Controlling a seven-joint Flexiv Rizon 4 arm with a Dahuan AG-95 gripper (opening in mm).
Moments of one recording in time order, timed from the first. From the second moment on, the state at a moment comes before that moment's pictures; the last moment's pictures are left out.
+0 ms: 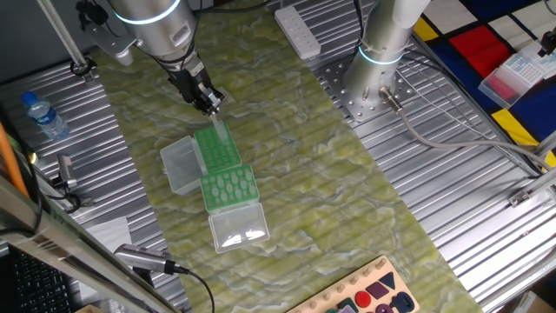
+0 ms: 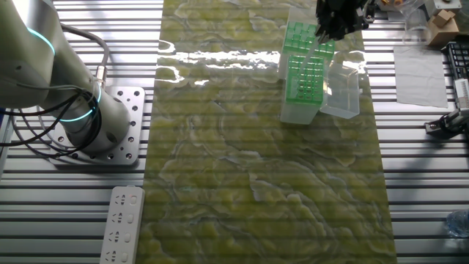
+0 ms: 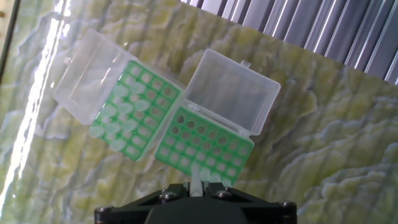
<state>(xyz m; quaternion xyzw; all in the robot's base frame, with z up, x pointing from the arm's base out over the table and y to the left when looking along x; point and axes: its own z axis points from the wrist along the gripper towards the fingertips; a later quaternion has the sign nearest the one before) 0.529 0.065 0.283 0.19 -0.98 -0.02 0.07</state>
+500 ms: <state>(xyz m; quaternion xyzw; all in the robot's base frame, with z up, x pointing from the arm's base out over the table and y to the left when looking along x) 0.523 0.062 0.282 0.19 -0.98 -0.02 0.07</state>
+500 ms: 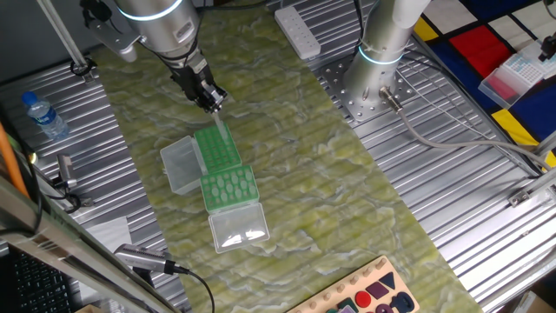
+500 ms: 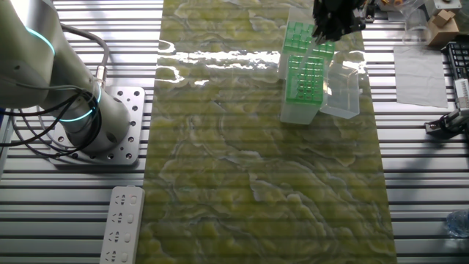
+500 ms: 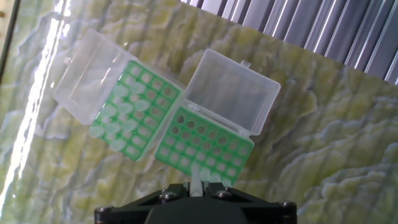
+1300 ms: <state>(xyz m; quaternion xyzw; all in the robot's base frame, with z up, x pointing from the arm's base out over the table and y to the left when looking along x) 0.519 0.068 0.264 0.19 -0.98 -0.02 0.06</state>
